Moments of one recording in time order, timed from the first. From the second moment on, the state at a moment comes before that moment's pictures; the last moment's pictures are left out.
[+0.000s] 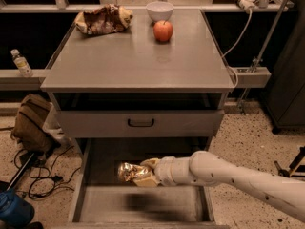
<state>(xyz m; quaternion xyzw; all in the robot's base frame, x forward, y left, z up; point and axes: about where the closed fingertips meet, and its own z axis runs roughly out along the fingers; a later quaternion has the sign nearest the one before) 0.510 0.026 0.507 -0.49 0.73 0.29 0.38</state>
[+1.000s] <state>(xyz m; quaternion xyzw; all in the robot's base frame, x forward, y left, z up) 0.493 0.081 0.652 -0.57 0.70 0.17 0.40</state>
